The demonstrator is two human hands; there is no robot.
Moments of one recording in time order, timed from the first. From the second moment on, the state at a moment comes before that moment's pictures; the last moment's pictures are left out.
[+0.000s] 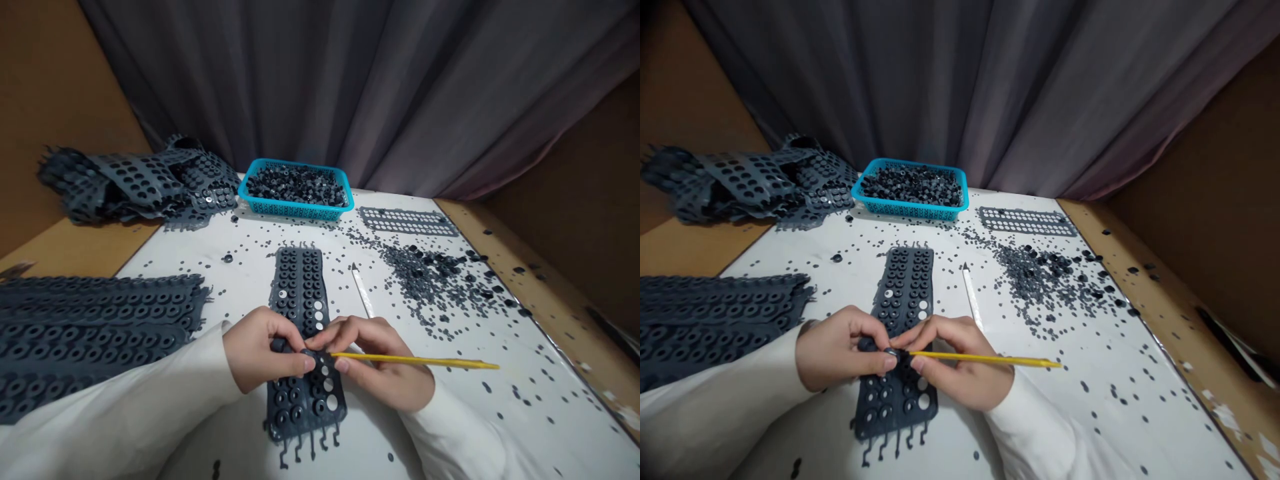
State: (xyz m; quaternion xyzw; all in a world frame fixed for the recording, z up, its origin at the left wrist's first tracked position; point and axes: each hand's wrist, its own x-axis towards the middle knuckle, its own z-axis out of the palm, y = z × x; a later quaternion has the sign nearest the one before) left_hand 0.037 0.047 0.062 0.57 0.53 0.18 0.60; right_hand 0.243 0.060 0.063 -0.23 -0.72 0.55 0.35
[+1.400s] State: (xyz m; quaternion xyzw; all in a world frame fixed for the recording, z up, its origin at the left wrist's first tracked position) left_hand 0.041 0.048 0.063 0.56 0.53 0.17 0.61; right_hand 0.244 0.059 0.071 -0.22 -0.80 0.46 0.32
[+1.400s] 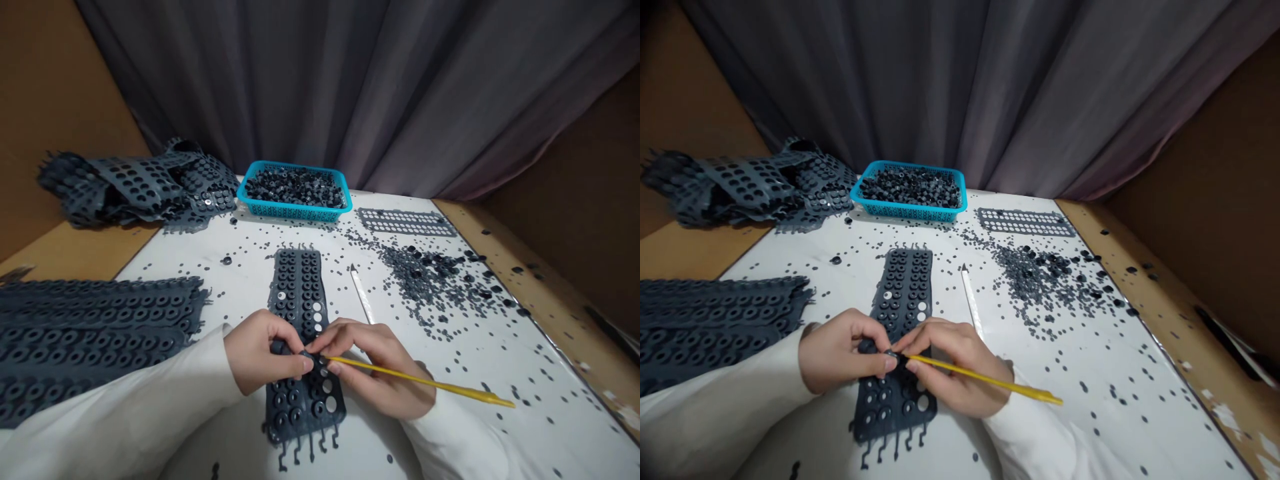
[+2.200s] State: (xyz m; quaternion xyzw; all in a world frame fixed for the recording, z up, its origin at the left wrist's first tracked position) left_hand 0.038 0.046 0.062 0.57 0.51 0.19 0.61; right_hand 0.246 0.057 0.067 -0.27 -0.69 0.56 0.37
